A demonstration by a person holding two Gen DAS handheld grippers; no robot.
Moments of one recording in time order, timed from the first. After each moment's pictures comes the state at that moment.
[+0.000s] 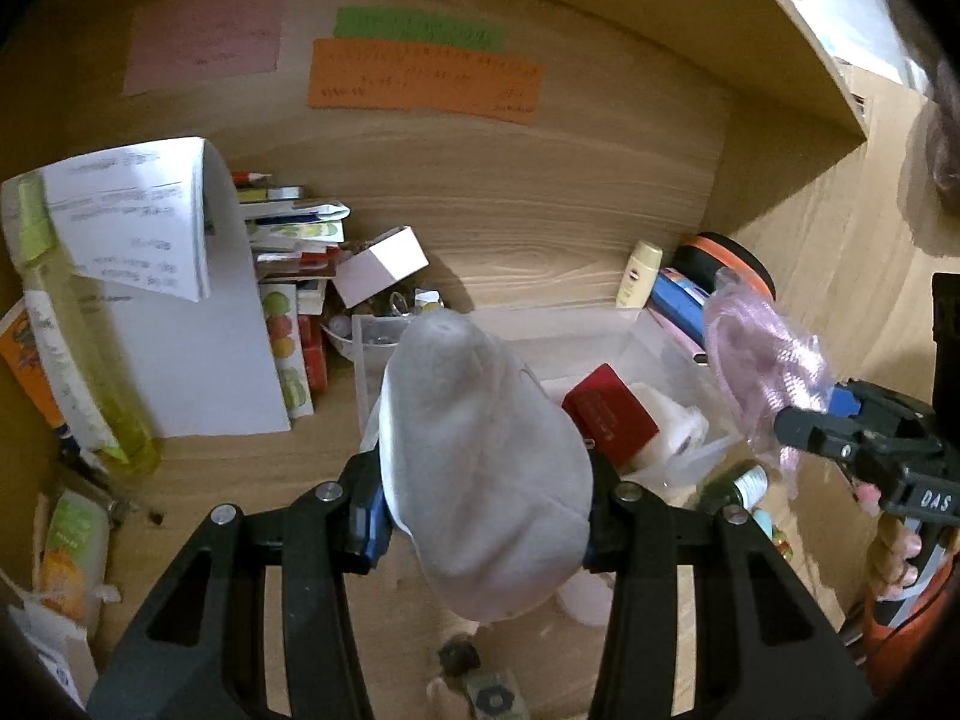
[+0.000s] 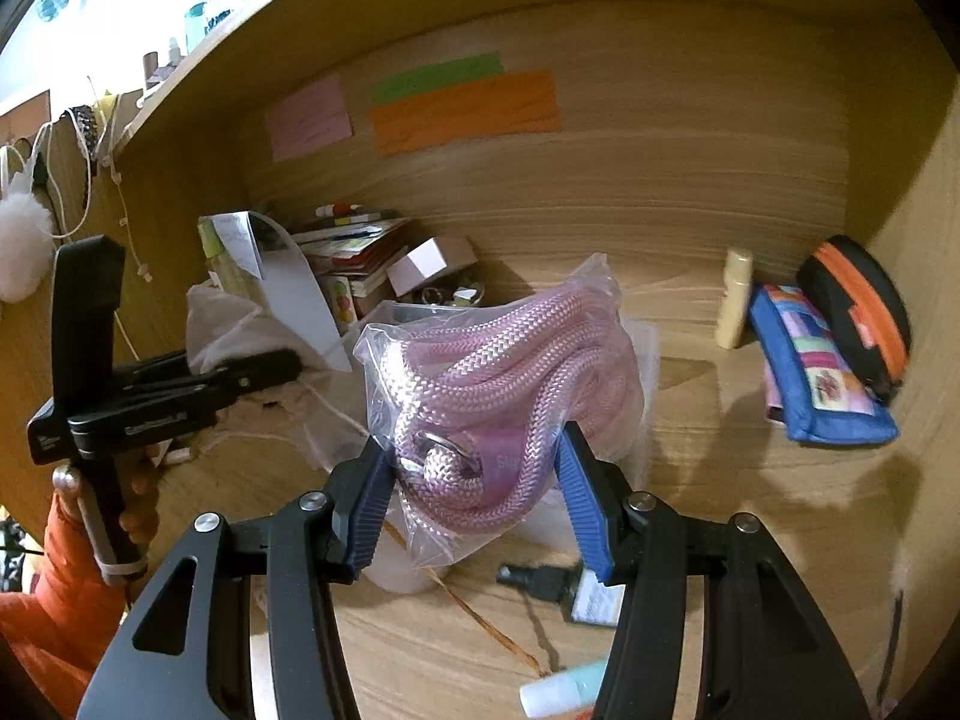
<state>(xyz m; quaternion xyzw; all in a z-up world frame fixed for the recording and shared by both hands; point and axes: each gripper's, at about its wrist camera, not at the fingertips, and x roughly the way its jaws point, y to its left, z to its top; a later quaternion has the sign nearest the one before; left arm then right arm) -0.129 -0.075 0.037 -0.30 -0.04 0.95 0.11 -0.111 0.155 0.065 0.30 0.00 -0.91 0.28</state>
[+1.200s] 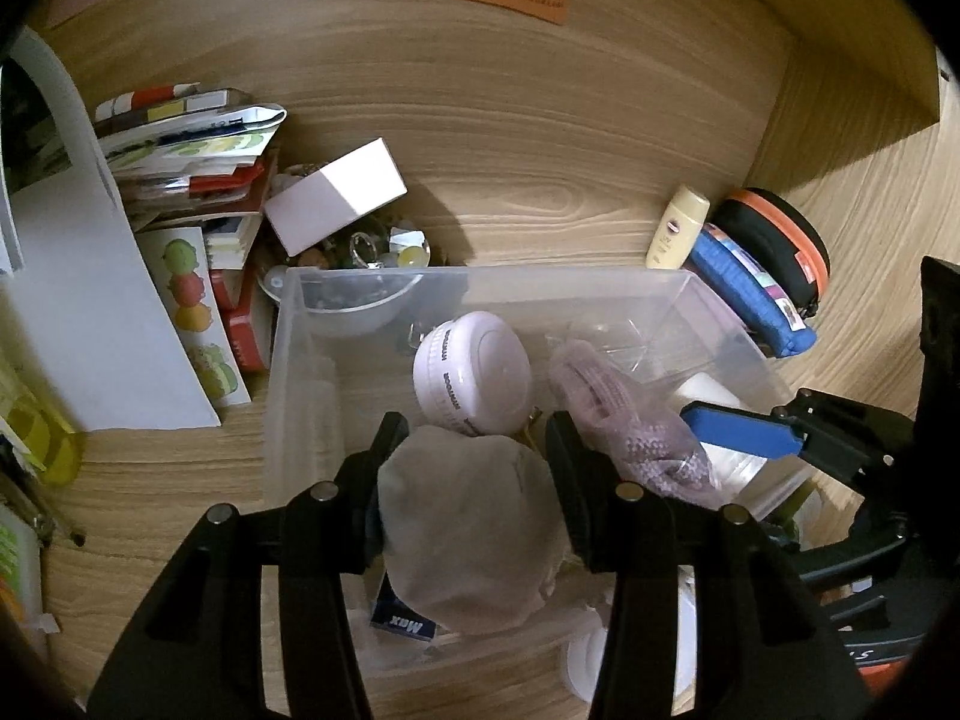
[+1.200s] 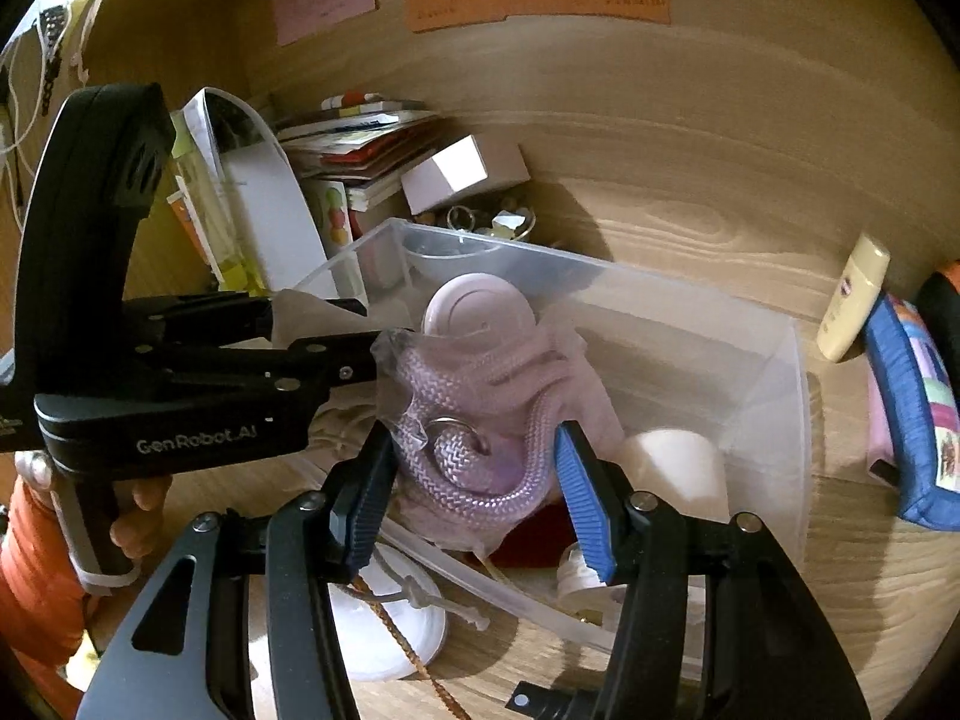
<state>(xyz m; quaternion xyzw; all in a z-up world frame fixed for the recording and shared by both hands) -0.200 -0.051 -0.003 -0.38 -0.05 0.92 0.11 -0.182 0.091 0.017 0.36 0.08 -0.88 0.32</state>
